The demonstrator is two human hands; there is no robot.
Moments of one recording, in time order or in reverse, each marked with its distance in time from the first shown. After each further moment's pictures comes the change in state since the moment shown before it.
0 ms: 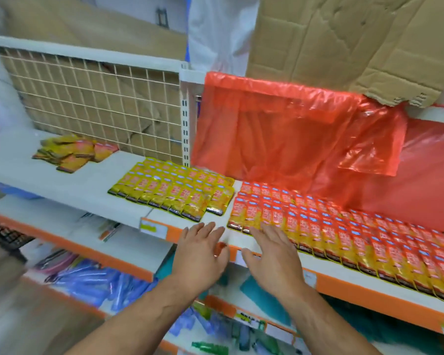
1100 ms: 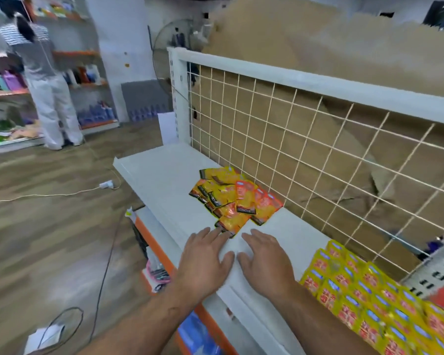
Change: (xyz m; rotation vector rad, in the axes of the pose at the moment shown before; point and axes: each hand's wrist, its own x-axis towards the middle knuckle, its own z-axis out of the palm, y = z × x) left_hand 0.124 -0.491 -0.115 0.186 0.107 -0.408; right_hand 0.328 -0.444 0.233 0.111 -0.269 -0.548
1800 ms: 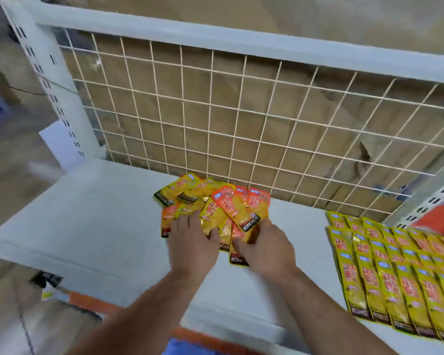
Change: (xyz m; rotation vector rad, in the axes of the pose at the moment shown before) left_hand 0.167 -0.111 0.067 -0.243 -0.175 0.008; right_hand 0.122 -0.041 0.049 0.026 0.213 0.883
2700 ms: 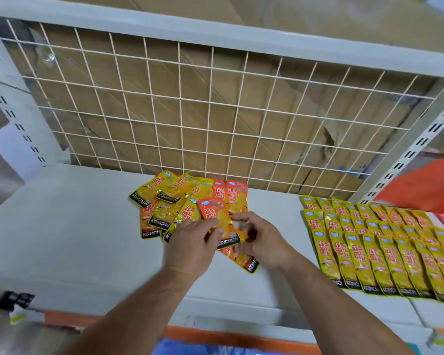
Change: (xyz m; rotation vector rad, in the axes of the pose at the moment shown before) left_hand -0.010 0.006 -0.005 -0.193 -0.114 0.418; right_hand -0.009 0.033 -0.014 0.622 -0.249 -0.086
